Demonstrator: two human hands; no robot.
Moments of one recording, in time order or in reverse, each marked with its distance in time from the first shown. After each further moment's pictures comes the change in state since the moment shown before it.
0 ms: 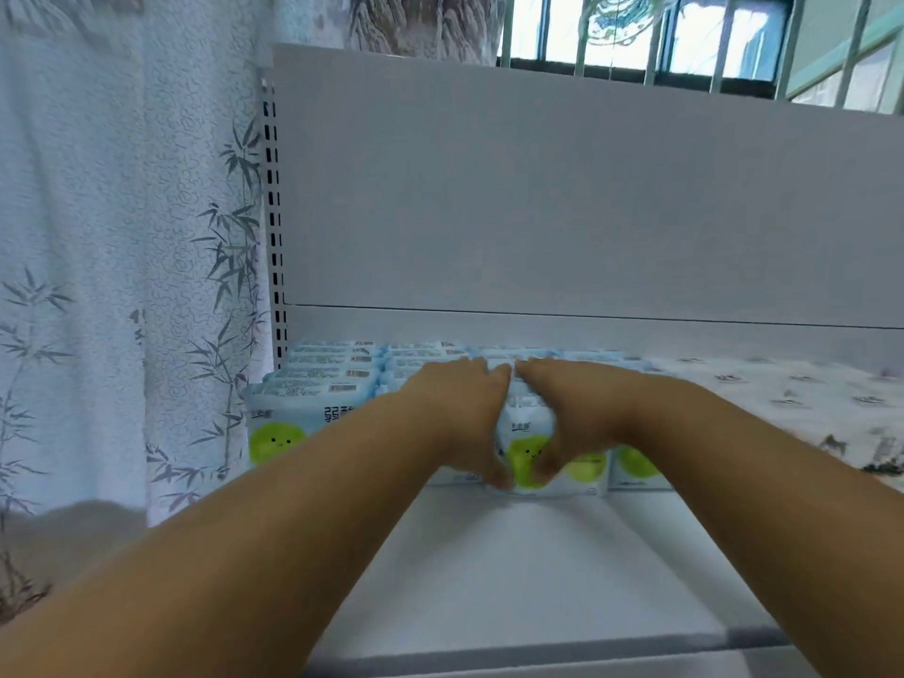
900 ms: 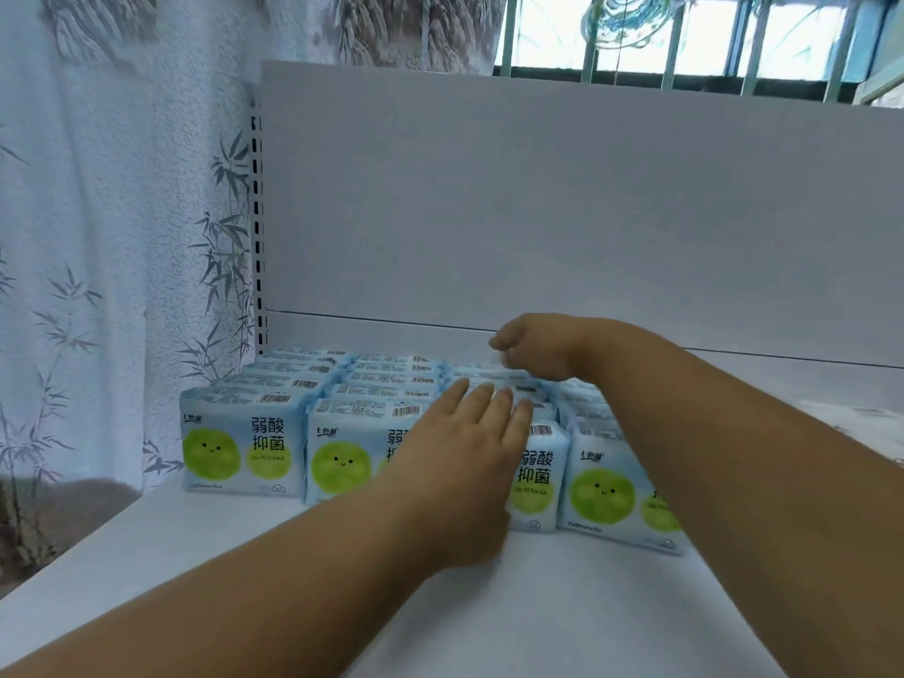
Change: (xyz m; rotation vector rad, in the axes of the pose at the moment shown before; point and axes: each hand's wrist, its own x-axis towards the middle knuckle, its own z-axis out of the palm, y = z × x) left_hand 0.005 0.078 0.011 0.230 0.173 -0.026; right_hand 0.066 0.060 -0.045 0.289 -0.022 -0.065
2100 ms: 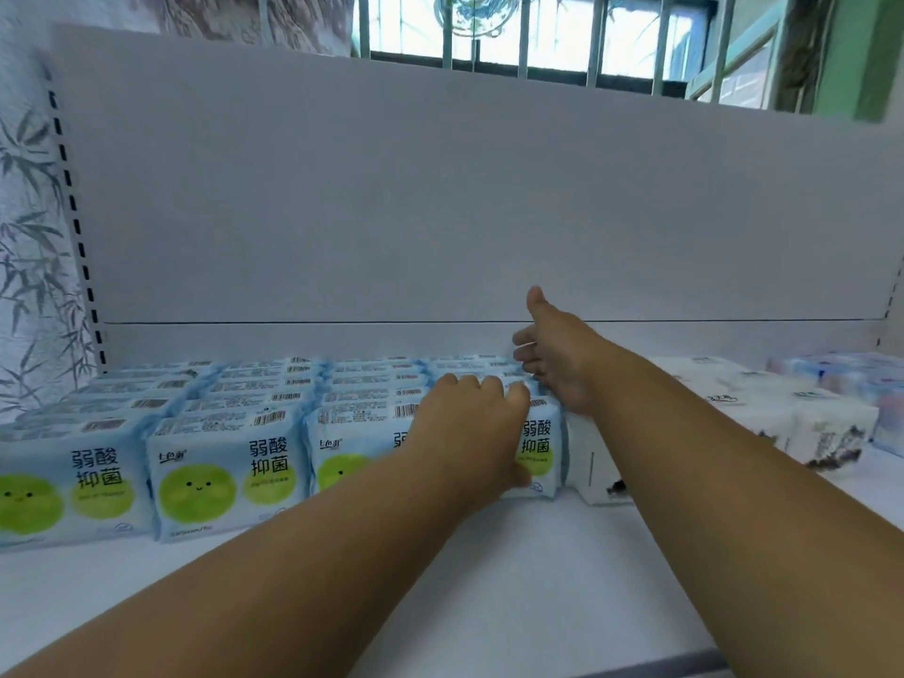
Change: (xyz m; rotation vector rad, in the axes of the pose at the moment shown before) left_hand 0.085 0.076 -0.008 -0.120 0.031 0.063; right_hand -0.068 0.099 0.014 1.113 0.383 0.478
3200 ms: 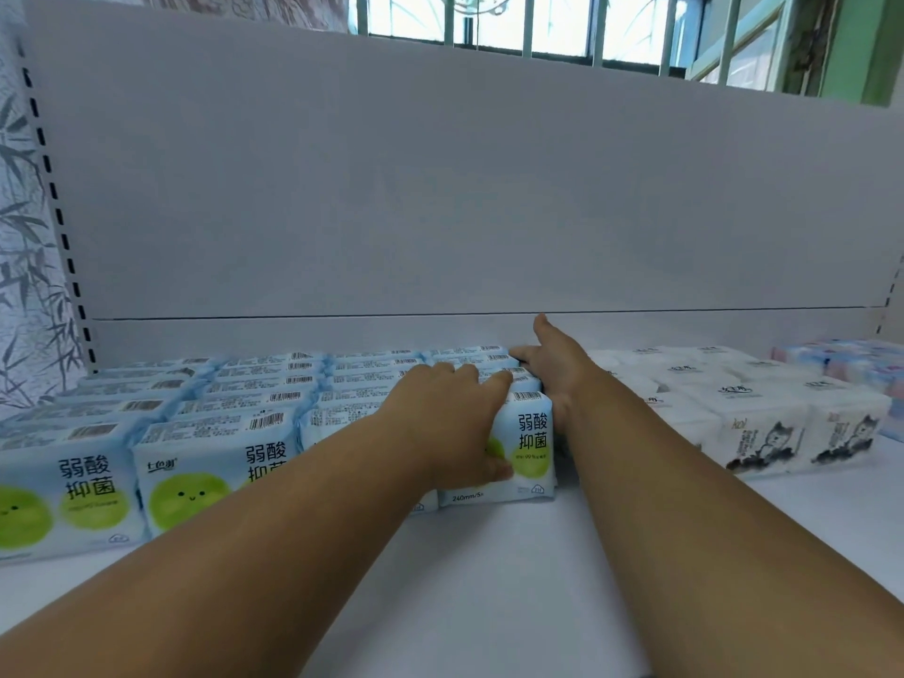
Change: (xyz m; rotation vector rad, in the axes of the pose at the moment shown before) left_hand -0.001 -0.043 0.010 -0.089 -0.053 0.044; right_hand 0.027 0.030 0.023 0.478 -0.125 0.224
